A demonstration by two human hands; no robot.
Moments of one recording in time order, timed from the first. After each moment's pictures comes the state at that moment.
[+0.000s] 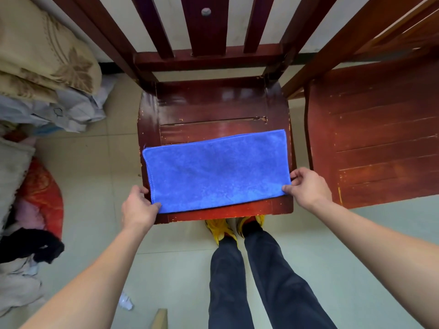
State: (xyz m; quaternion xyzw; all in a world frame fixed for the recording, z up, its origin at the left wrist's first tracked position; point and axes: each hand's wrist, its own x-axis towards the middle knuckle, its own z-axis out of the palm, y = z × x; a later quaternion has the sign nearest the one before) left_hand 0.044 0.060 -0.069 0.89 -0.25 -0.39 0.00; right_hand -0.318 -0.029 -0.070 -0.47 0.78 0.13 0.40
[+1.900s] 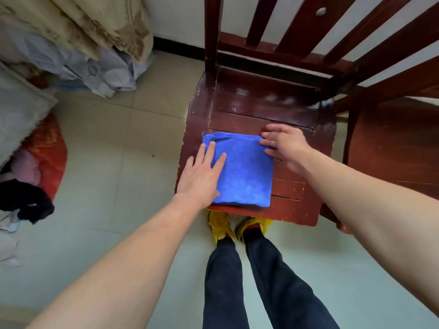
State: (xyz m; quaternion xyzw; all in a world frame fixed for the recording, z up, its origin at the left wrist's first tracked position) left_hand 0.026 0.044 -0.069 0.65 -0.68 -0.29 -0.18; right_hand -0.140 -0.102 -0.067 -0.35 0.69 -0.08 0.63
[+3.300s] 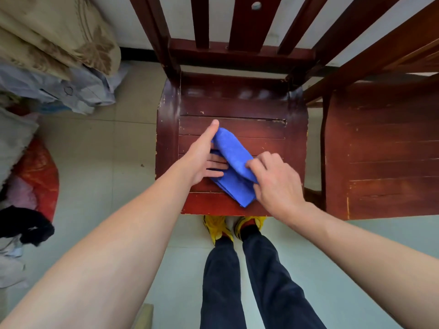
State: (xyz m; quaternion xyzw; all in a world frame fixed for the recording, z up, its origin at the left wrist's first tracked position) left_hand -0.017 -0.047 -0.055 0.66 -0.03 -0.72 0.20; right_hand -0.210 -0.021 -0.034 -0.87 0.48 0.05 0.14
